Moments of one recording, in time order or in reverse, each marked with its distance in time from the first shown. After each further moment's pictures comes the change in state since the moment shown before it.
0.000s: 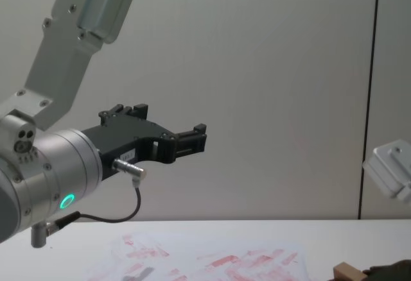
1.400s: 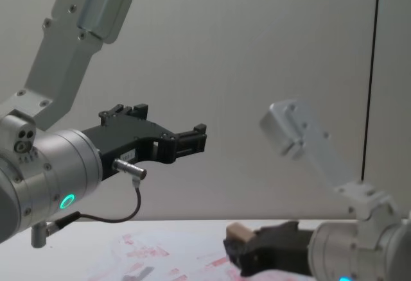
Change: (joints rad) left arm 0.000 0.000 0.000 0.000 0.000 0.000 0.000; right arm 0.143 -0.159 -0.091 0.120 -0.035 -0.064 0.087
